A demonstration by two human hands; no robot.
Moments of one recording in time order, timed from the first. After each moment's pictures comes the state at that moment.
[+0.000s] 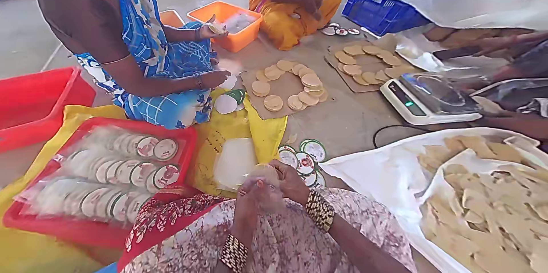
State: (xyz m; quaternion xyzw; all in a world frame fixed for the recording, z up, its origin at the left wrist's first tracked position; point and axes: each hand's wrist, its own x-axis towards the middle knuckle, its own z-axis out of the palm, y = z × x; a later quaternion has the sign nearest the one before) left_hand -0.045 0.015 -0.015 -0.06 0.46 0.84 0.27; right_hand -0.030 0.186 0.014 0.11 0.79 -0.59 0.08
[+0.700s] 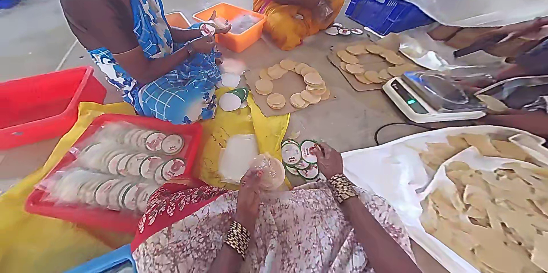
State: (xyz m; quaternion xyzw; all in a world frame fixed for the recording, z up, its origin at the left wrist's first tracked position) left_hand -0.048 0.016 -0.016 -0.07 0.44 0.86 0.23; right_hand -0.006 0.283 0.001 0.36 0.88 -0.32 -0.03
